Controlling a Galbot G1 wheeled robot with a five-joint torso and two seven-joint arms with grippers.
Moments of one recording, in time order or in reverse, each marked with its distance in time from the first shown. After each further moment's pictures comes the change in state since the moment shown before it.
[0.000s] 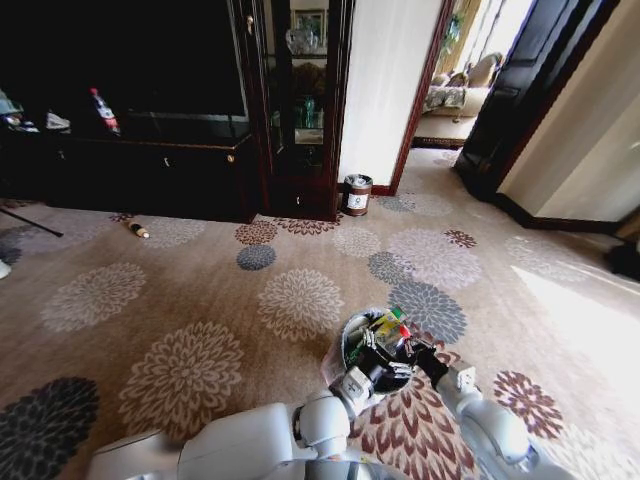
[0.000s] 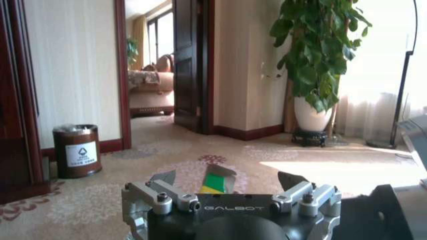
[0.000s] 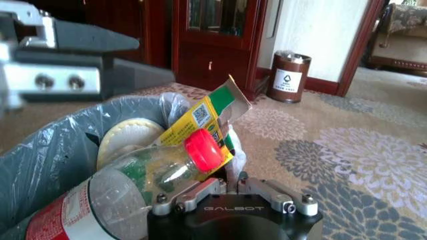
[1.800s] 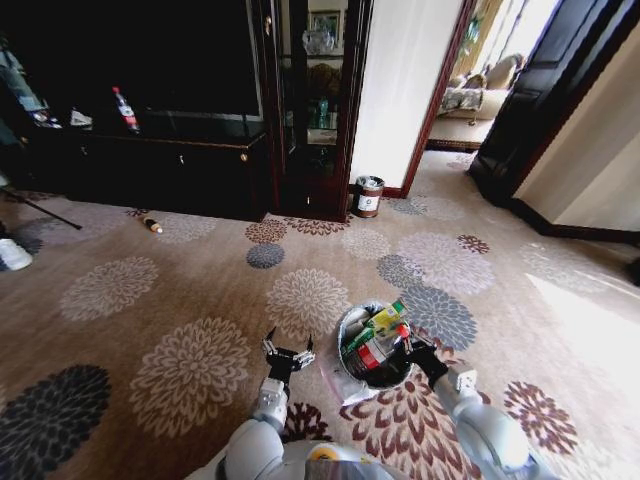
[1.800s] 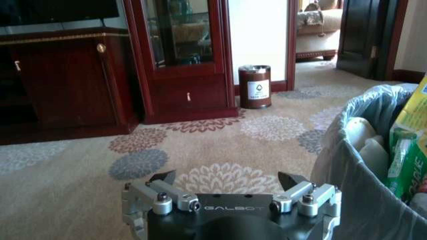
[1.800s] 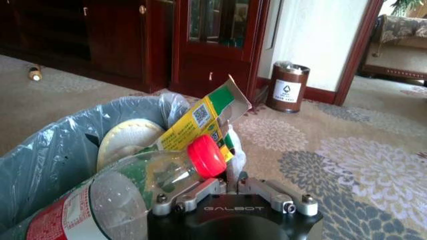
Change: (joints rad) left arm 0.690 0.056 -0.547 -0.188 0.256 0.096 -0.162; right arm -0.056 0.089 0.016 0.099 -0.065 -0.038 0.061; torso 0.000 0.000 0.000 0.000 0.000
